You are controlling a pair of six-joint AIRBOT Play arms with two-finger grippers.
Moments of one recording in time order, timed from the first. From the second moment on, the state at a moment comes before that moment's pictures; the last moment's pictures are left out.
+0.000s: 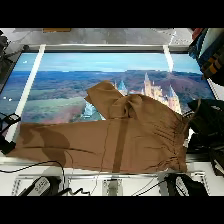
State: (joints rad) left arm 0.70 -1.06 0.81 1.78 -1.10 -0.37; right arm -0.36 -0.70 0.92 -1.53 1.77 1.40
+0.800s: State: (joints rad) left arm 0.63 -1.08 0.81 1.53 -0.81 -0.72; right arm -0.36 -0.77 0.92 -1.52 1.11 1.45
